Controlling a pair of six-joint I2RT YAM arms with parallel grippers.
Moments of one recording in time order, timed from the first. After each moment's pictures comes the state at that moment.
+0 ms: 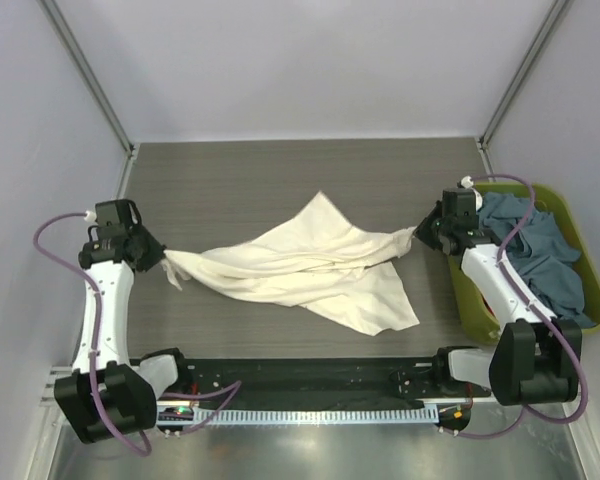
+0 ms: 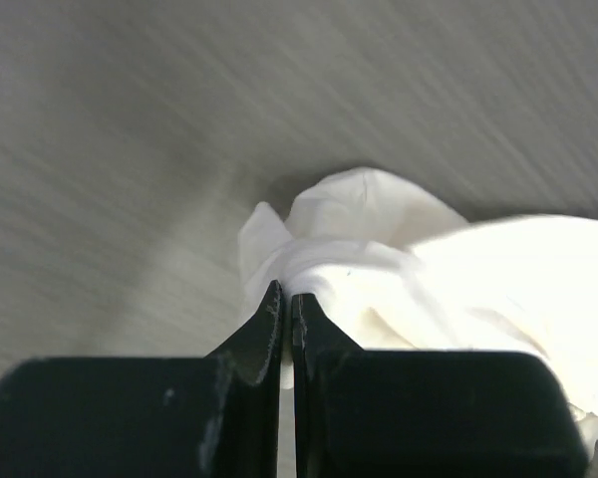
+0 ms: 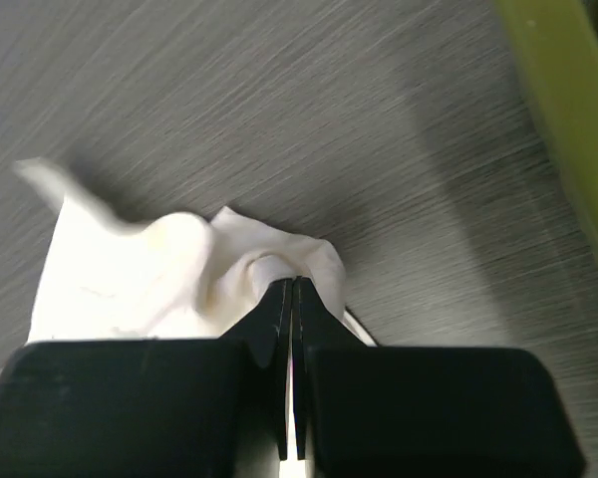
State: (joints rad) left arm 0.22 1.09 0.99 -0.79 0.00 -0.52; right arm 0.03 1.24 0.84 -0.32 0.02 0.66
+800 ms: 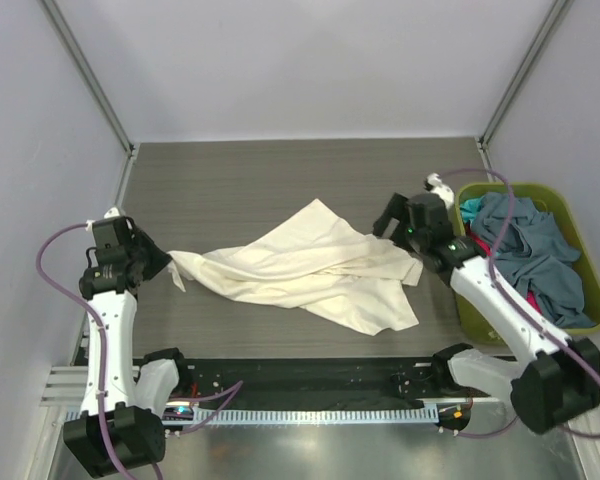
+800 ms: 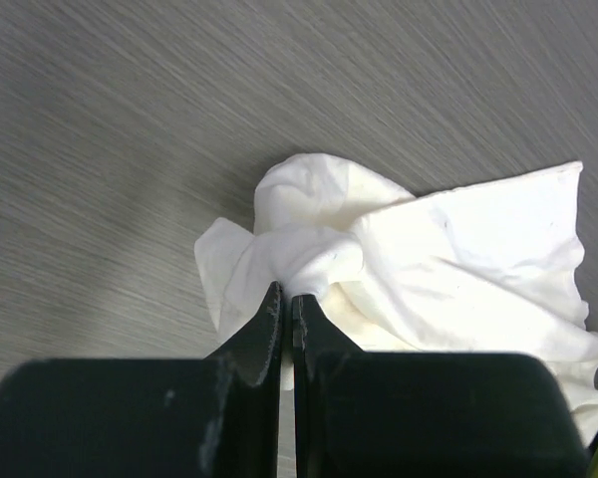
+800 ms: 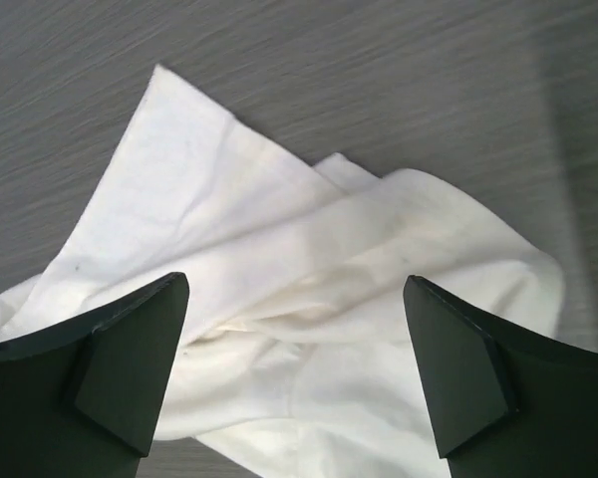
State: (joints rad) left arm 0.24 0.88 0.86 -0.76 0.12 -0.52; right arm 0.32 1.05 0.80 -0.41 0.20 0.68
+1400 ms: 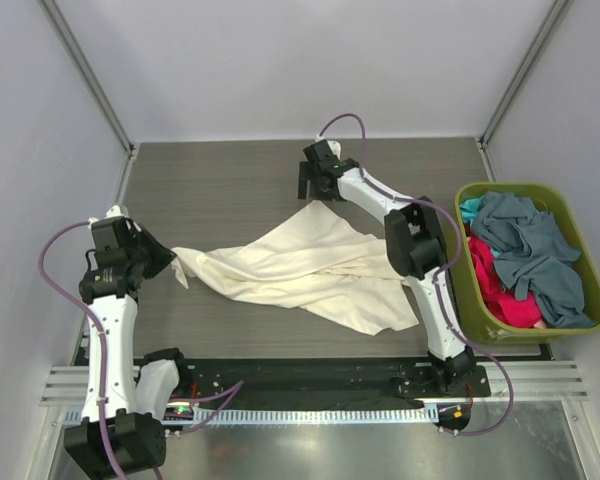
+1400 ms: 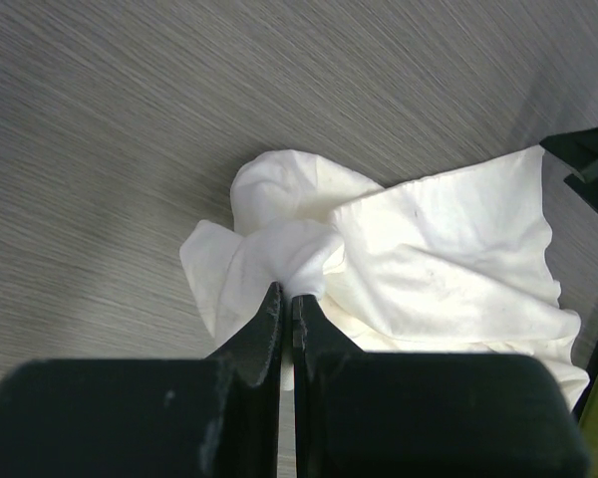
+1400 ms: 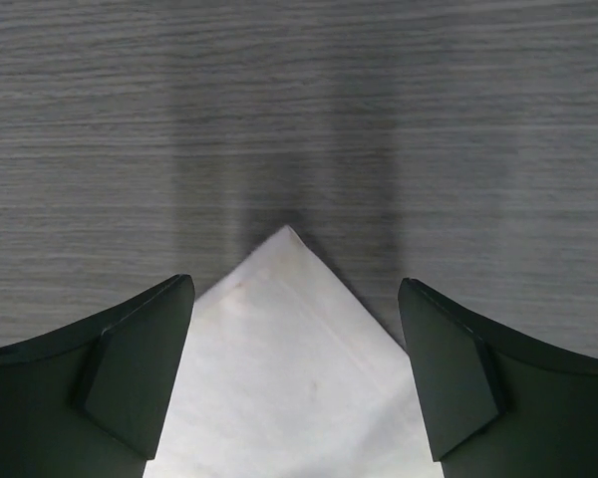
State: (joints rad) left arm 0.23 0.86 0.86 -0.74 0.18 -0.52; right arm 0.52 2.30 1.93 -0.55 0.24 0.49
